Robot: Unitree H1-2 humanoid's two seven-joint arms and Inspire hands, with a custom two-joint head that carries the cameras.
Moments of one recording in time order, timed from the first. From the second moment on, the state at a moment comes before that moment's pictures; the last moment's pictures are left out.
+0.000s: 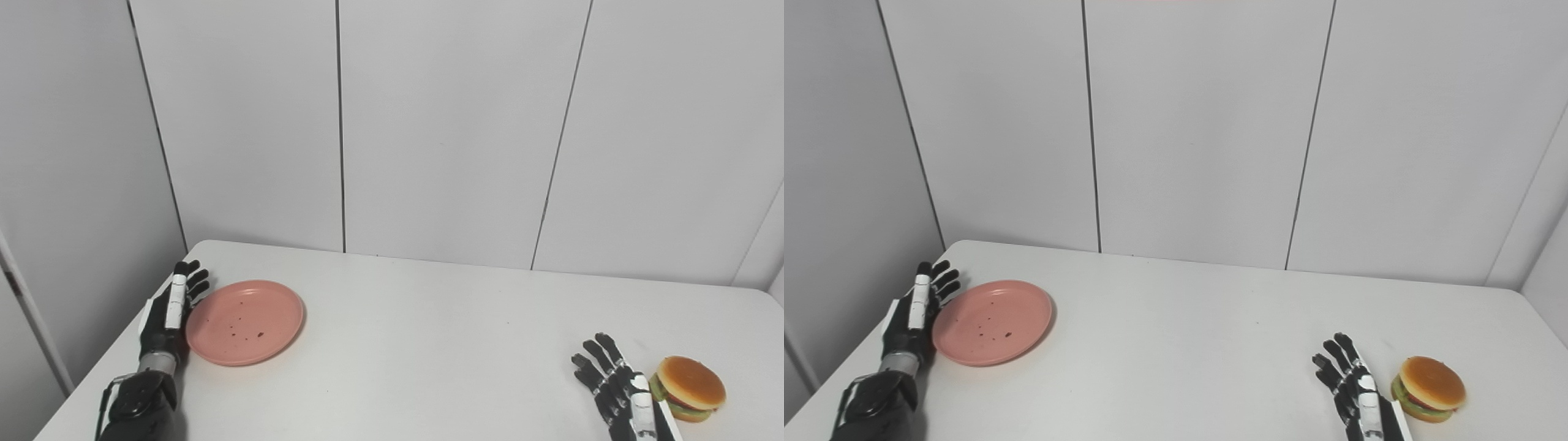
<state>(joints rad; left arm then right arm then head) -0.64 0.39 0.28 1.09 -0.28 -0.41 -0.10 -0.13 -0.08 -0.08 0.09 0.24 -0.13 0.17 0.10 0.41</state>
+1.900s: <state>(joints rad) -0.57 0.19 0.14 0.80 -0.19 -0.25 -0.11 -0.09 -0.06 -0.06 0.04 0.21 -0.12 0.13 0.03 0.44</state>
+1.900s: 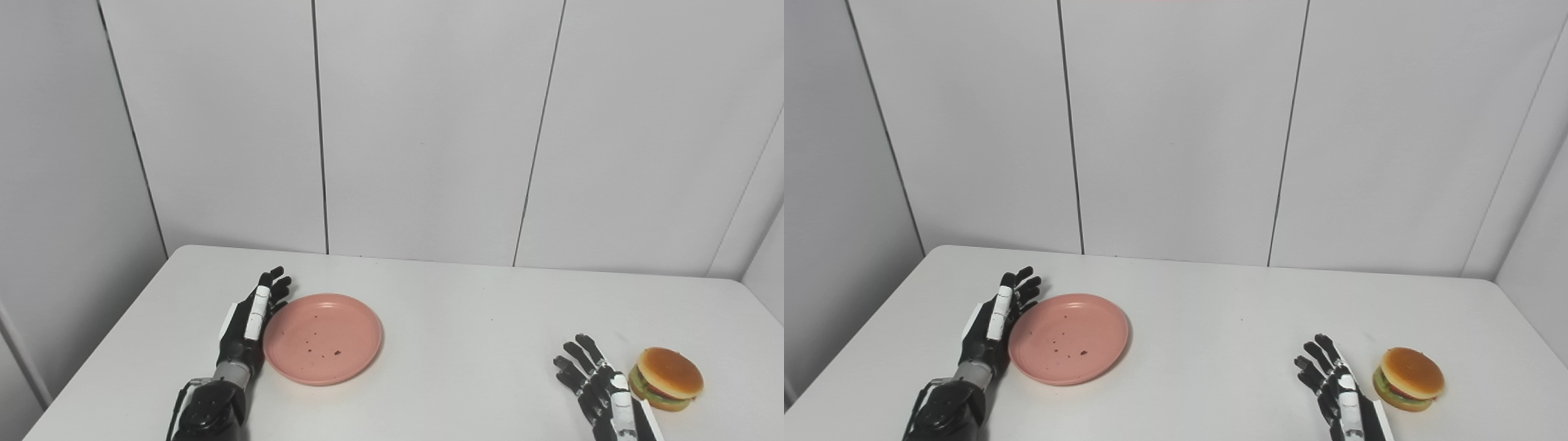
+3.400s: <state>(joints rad) -0.56 0.07 0.06 0.71 -0.14 -0.16 -0.05 -0.06 0.05 0.01 -0.01 0.07 -0.08 0.03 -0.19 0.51</state>
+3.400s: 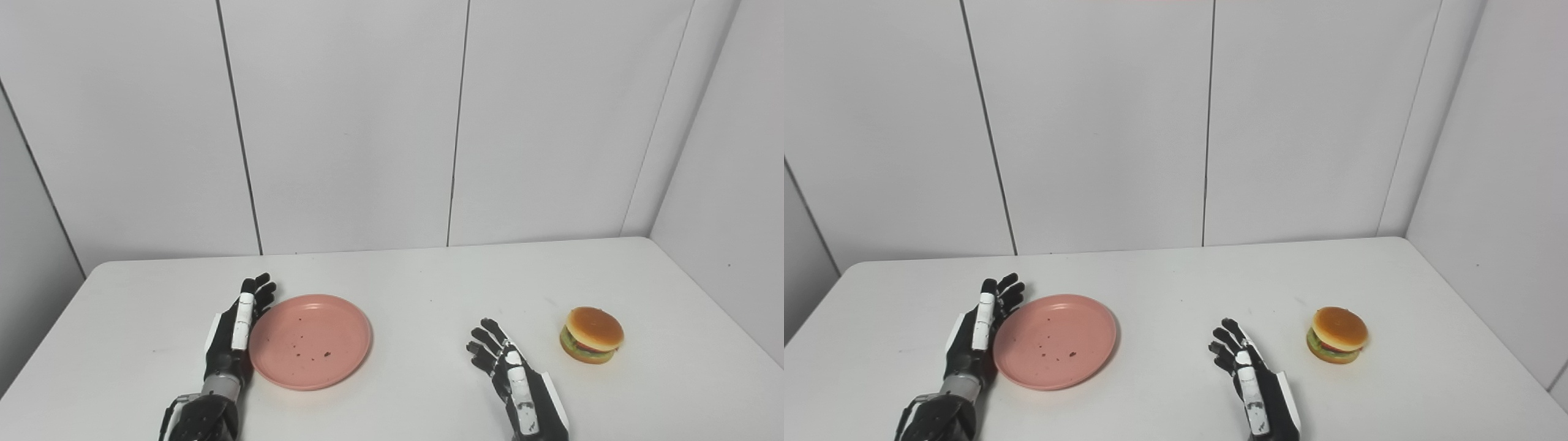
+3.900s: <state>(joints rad) -0.53 0.01 -0.01 0.64 -0.05 -0.14 0.00 -0.06 0.06 0.02 -0.01 0.06 -0.08 0.02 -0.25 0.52</state>
